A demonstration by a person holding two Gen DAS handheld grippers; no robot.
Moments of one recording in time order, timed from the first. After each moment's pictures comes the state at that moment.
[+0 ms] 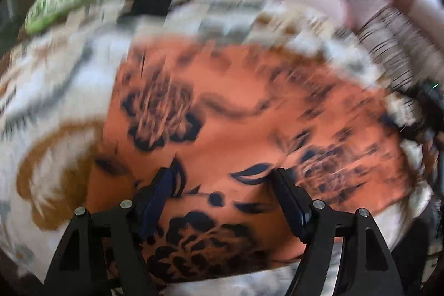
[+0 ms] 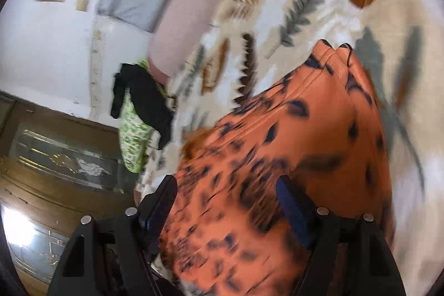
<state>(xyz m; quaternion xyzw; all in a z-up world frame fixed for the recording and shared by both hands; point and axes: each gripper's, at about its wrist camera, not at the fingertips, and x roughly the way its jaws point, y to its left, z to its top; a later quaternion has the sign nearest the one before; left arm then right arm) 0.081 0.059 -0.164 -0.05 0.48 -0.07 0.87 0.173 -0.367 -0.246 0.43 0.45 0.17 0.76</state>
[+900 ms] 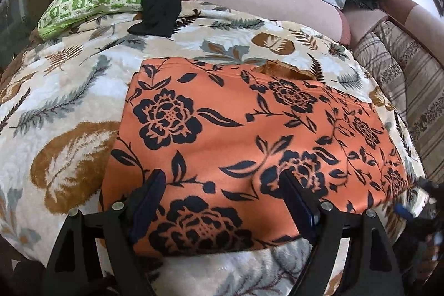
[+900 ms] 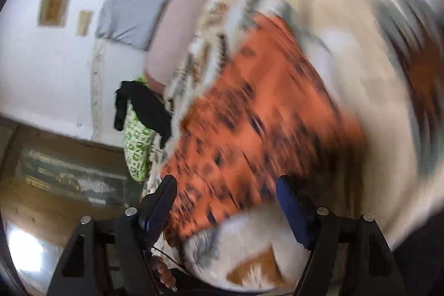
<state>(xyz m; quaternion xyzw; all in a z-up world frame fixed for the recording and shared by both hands) 0.051 0.055 -0.130 -0.06 0.44 -0.06 0.89 -0.033 -0.340 -0.239 0.52 0.39 0.12 0.75</state>
